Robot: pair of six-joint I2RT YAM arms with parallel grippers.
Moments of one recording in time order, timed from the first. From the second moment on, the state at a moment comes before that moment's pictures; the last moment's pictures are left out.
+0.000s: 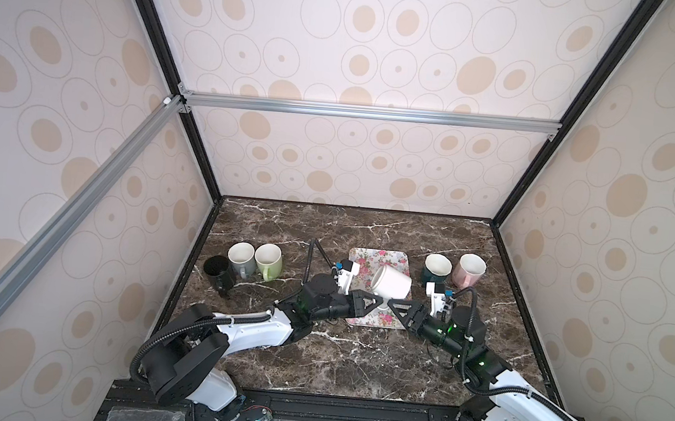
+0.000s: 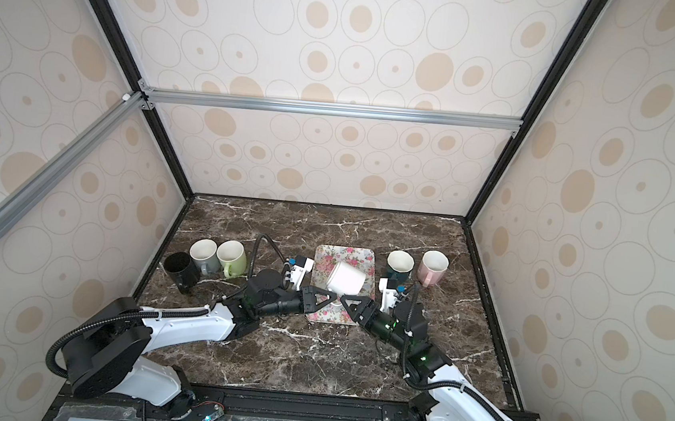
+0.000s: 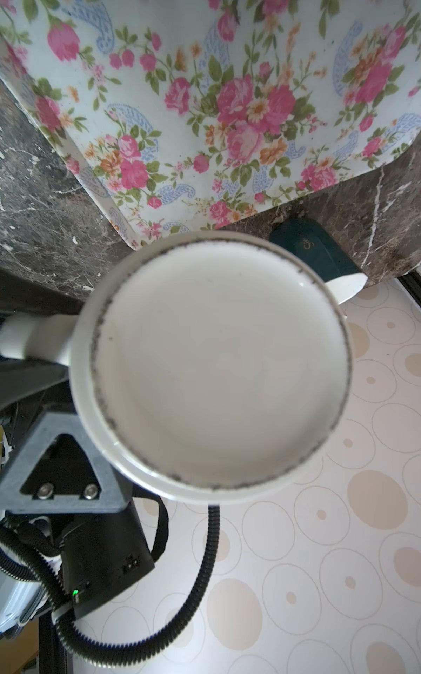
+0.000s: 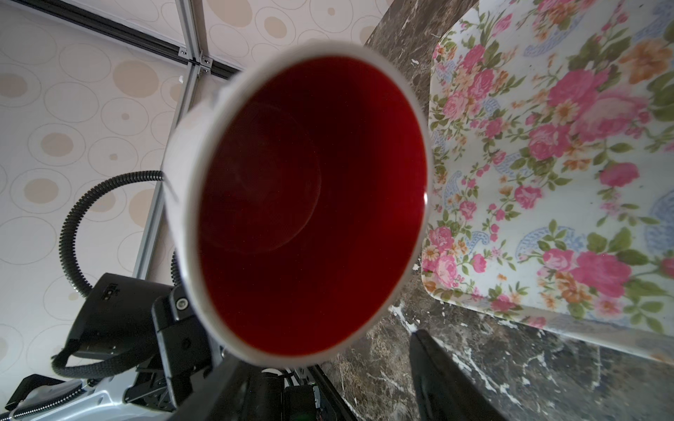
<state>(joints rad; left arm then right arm) -0.82 1.46 0.65 0.61 0.40 -1.03 0.55 0.80 0.31 0.24 -0.37 1.13</state>
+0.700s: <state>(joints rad) -0.86 1.56 0.67 0.79 0.43 -1.15 0.55 0.79 0.32 0.27 -0.36 1.11</state>
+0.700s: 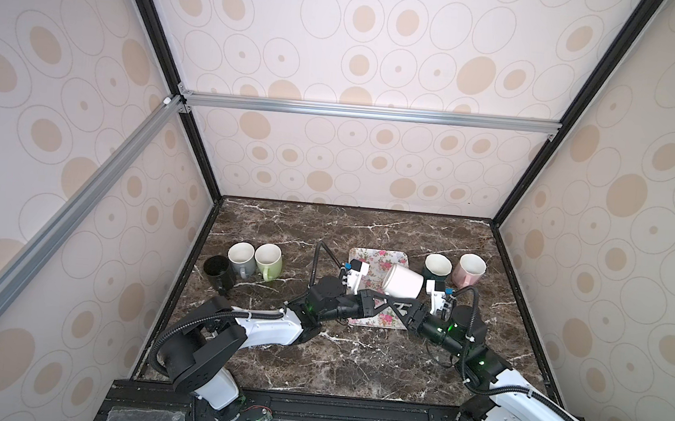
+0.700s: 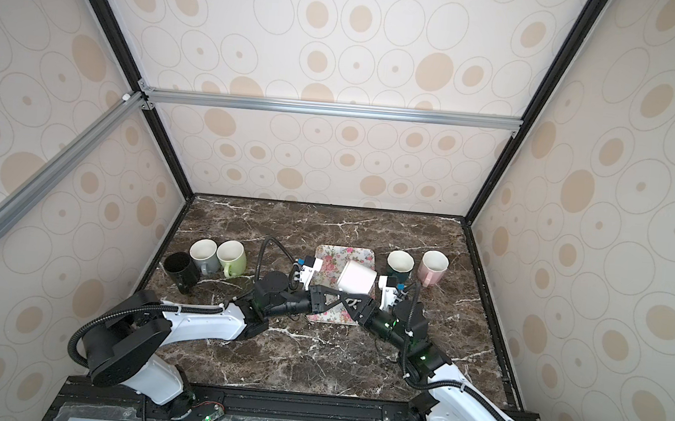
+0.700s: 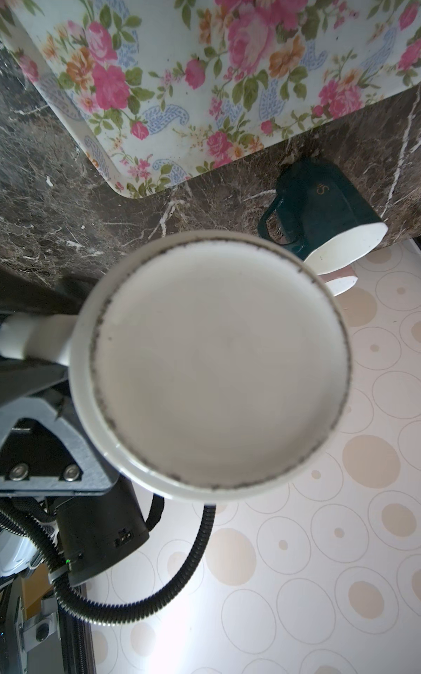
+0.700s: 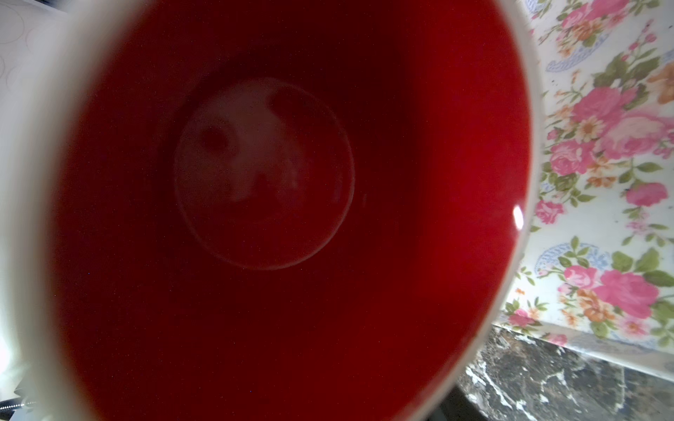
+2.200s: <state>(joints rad) -0.87 1.46 0.66 0.62 0.36 -1.06 0.57 0.76 0.33 0.23 -0.34 1.05</state>
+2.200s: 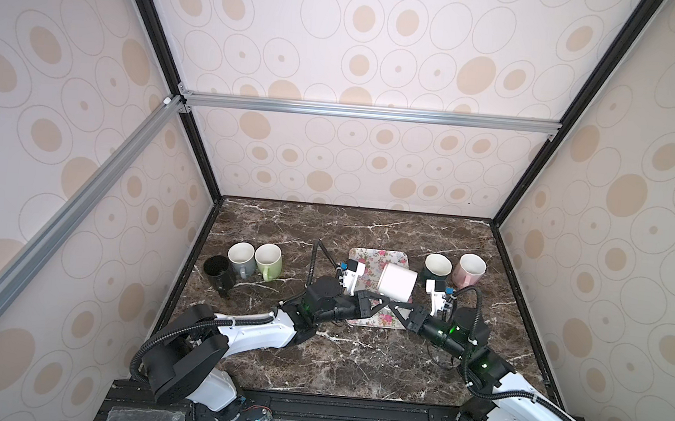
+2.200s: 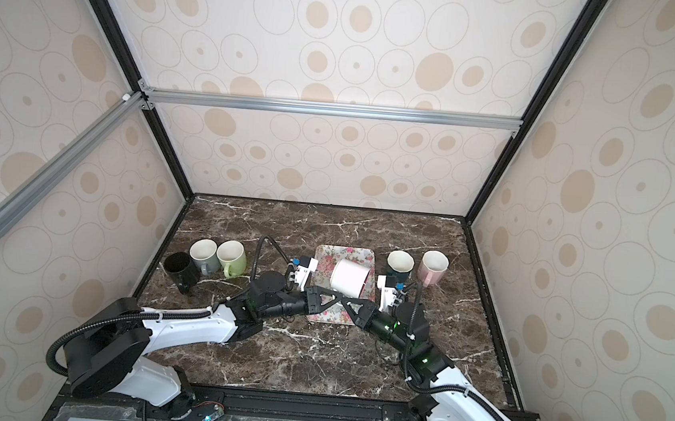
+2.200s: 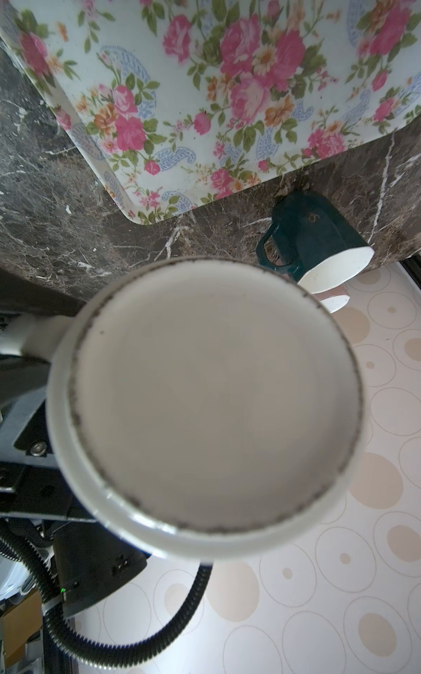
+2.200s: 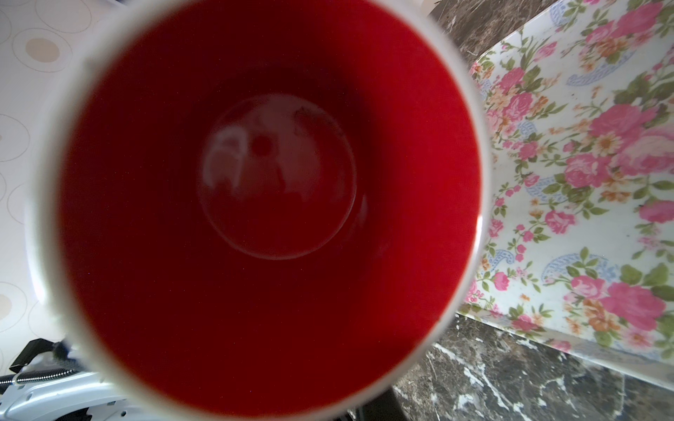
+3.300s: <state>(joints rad) -0.79 1.43 0.60 0.64 0.30 -0.96 0.57 0.63 0.34 -0.21 -0.13 1.00</state>
